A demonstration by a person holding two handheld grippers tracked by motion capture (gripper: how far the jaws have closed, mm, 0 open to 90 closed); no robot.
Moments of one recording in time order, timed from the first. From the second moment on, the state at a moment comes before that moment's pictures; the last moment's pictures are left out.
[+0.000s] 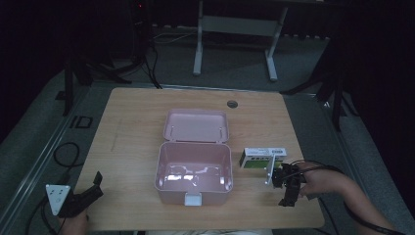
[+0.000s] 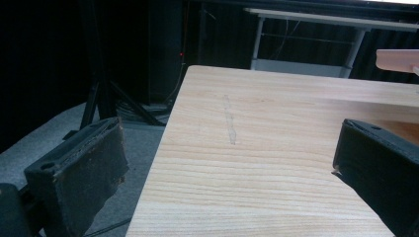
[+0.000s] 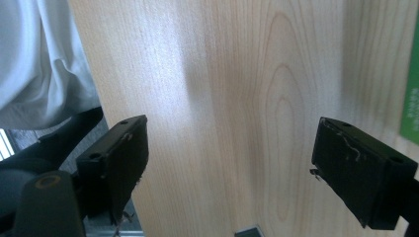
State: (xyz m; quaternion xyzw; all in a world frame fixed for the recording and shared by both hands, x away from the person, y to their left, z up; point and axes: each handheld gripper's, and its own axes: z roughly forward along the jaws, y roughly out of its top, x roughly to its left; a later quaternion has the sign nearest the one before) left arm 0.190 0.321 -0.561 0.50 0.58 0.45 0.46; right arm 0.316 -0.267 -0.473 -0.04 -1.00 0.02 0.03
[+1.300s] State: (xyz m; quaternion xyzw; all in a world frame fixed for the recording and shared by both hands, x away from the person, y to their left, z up) left arm 0.190 0.321 -0.561 0.51 0.58 0.45 0.46; right arm 0.390 -0.247 -0.400 -0.03 -1.00 0.00 -0.05
